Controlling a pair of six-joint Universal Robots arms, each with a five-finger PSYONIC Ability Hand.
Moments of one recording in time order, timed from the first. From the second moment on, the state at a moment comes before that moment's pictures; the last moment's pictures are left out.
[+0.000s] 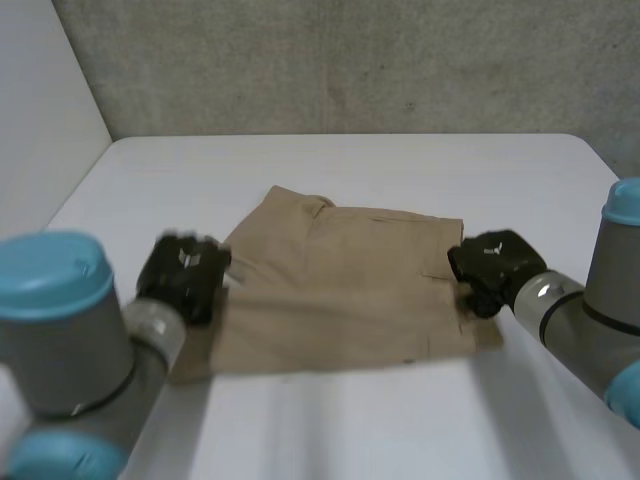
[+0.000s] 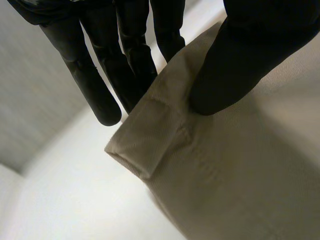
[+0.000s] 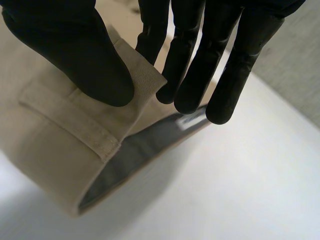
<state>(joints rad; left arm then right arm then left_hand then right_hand) 4.18 -1.85 -1.75 3.33 -1.74 3.60 1.89 -1.20 1.61 0.02 1.41 2.67 1.14 1.19 1.19 1.19 0.97 0.97 1.18 1.18 1.19 1.00</state>
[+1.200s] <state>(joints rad) 4.24 -2.09 -1.46 3.49 -1.66 3.38 1.88 -1.08 1.49 -0.02 1.45 2.86 0.19 0.20 0.21 0.20 0.05 0.41 0.46 0.48 0.48 0.29</state>
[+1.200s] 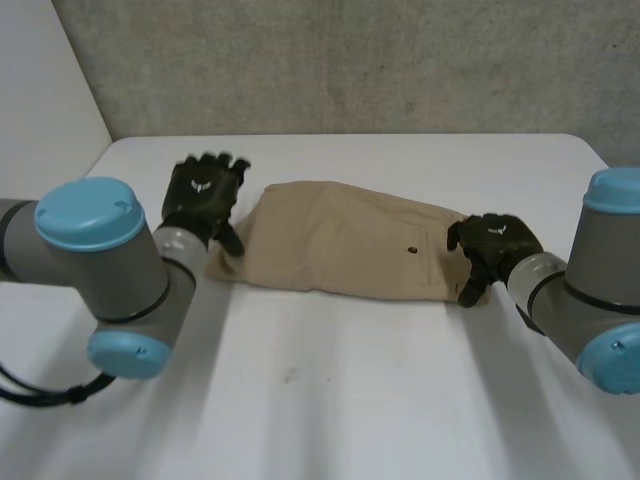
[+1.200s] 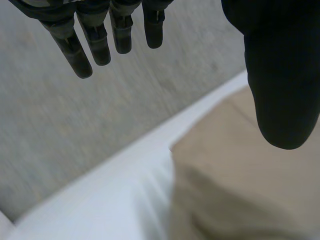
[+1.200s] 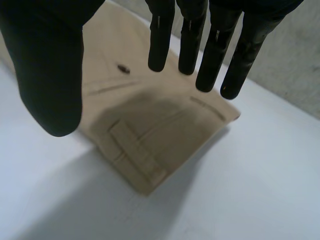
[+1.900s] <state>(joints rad) 4.28 -1.96 -1.64 3.44 -1.65 3.32 1.73 -1.08 1.44 -0.10 1.48 2.46 0.19 0.20 0.21 0.20 0.05 0.95 1.17 1.16 1.19 0.96</state>
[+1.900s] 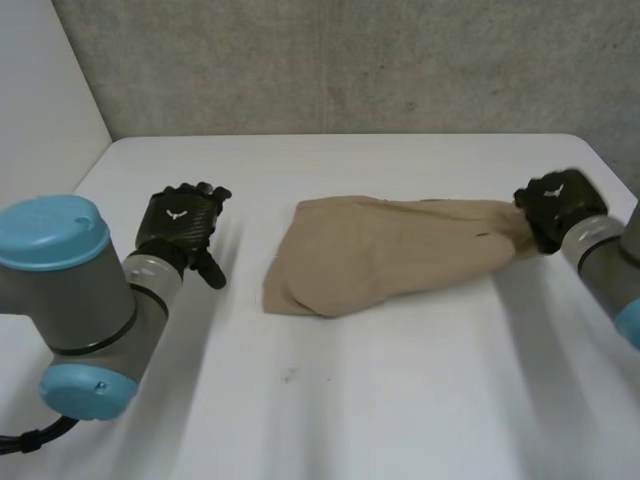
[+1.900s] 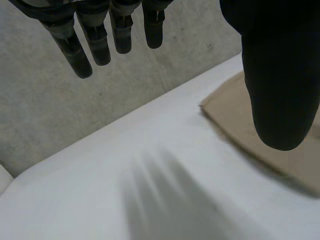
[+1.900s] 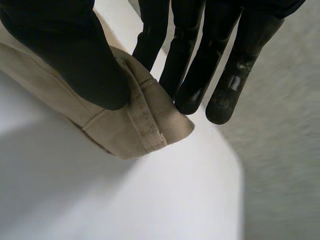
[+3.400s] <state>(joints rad) 4.17 -2.56 -0.81 2.96 -1.60 3.29 1.98 -0.63 0.83 0.27 1.39 2.90 0.23 0.22 0.21 0.21 0.05 0.14 0.20 0.21 0.23 0.07</state>
